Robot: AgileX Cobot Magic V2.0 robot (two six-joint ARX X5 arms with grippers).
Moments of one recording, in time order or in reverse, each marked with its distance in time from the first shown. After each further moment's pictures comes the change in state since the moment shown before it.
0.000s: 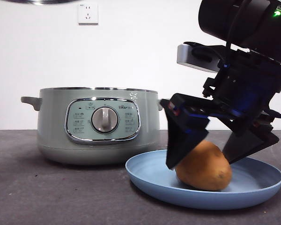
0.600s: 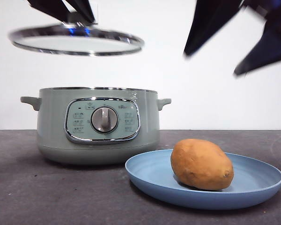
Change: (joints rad) left arm -0.016 0.381 0.000 0.331 0.000 0.045; right arm 0.000 -0.504 0.077 -0.251 0.023 0.016
